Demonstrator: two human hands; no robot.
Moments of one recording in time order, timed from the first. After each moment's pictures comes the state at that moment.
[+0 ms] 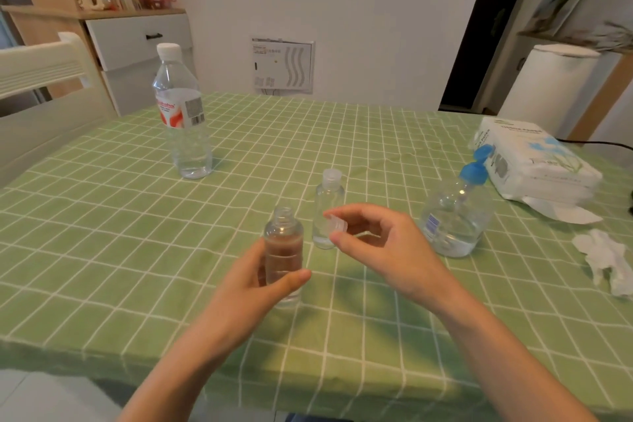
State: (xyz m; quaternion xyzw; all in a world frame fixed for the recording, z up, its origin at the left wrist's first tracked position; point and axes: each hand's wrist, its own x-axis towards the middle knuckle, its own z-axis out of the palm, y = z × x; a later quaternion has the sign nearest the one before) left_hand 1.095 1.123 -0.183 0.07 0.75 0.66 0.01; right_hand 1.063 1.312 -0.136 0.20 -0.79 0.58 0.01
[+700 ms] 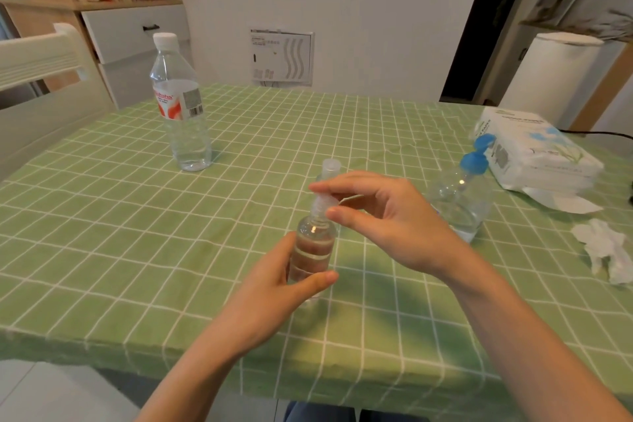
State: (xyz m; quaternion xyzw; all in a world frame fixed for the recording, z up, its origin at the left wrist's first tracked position) left_hand 1.094 1.141 -0.186 0.12 0.78 0.62 0.03; right_hand 1.061 1.310 -0.103 0.30 -0.80 0.51 0.01
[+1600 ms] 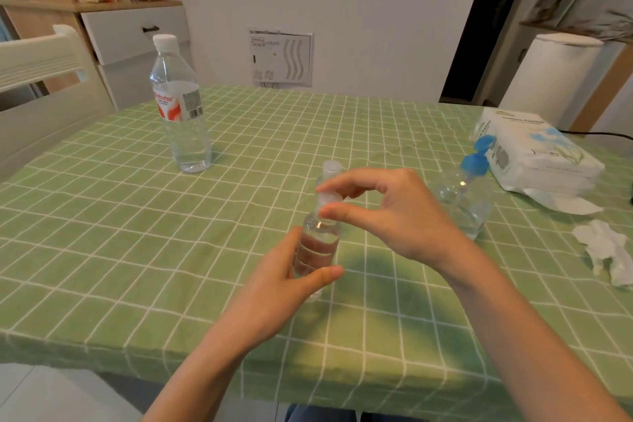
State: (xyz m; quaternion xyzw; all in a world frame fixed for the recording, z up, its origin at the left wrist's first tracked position) left_hand 1.088 1.148 -0.179 0.11 0.79 0.61 0.02; right_hand 1.052 1.310 -0.100 0.29 -0.85 0.42 0.09
